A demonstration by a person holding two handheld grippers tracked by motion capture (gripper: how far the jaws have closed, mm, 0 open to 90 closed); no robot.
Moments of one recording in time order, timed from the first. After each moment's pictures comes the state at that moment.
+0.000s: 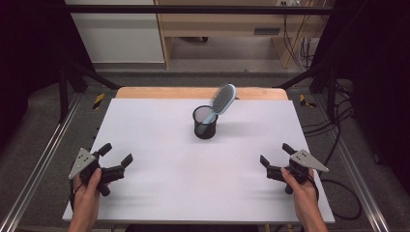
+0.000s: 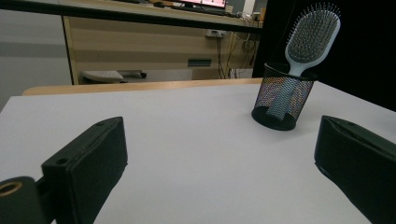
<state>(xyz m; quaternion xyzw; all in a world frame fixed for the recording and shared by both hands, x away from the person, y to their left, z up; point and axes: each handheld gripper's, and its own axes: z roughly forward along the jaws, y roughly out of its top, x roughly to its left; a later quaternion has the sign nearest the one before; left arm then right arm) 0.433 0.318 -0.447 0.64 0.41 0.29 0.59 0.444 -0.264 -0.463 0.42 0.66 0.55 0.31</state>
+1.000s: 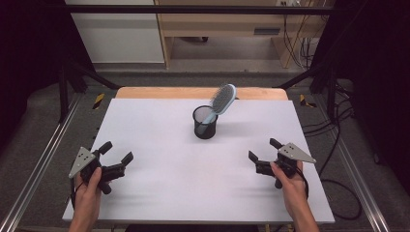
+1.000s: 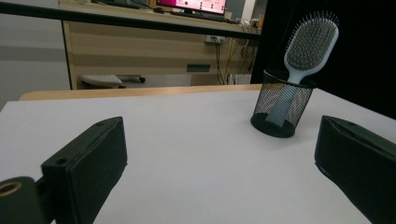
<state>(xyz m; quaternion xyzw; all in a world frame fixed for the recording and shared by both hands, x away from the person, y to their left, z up) 0.438 0.318 -0.445 0.62 0.41 0.29 0.60 0.459 -0.236 -0.453 0.40 0.67 0.56 0.28</state>
